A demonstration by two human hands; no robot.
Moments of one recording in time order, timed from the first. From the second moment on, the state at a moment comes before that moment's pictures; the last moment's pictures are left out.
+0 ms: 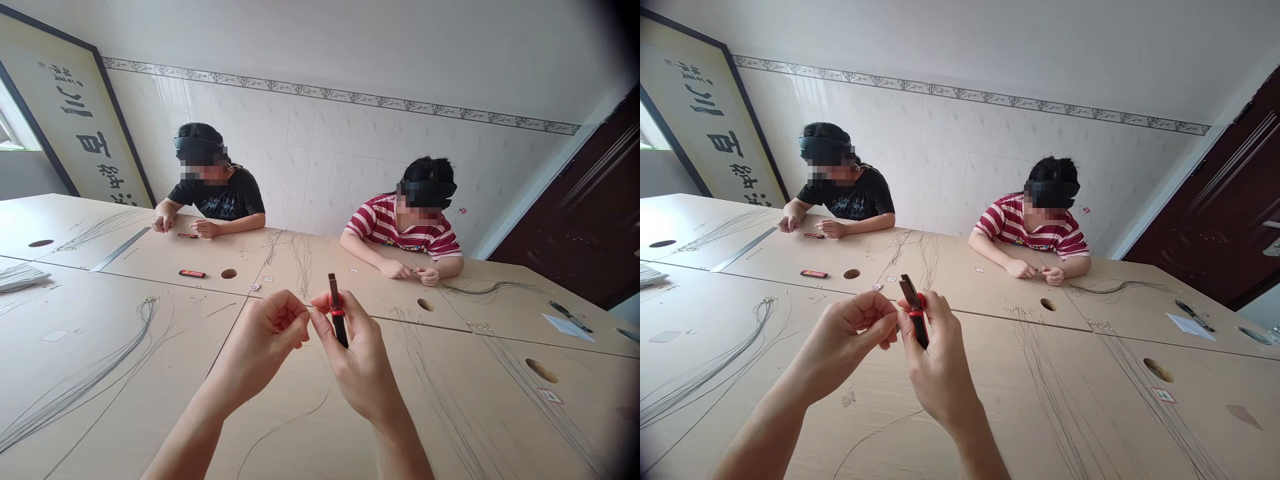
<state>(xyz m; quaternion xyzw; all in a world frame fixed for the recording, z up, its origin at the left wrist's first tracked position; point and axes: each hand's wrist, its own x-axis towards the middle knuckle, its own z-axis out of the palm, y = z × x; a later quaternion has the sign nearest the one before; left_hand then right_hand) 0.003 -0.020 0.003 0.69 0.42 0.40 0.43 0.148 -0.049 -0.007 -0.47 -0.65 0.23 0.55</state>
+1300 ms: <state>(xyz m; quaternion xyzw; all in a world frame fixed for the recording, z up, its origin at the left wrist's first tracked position) -0.001 -0.021 0.000 0.70 0.41 0.44 0.40 0.147 -0.047 -0.012 -0.49 -0.62 0.22 0.57</state>
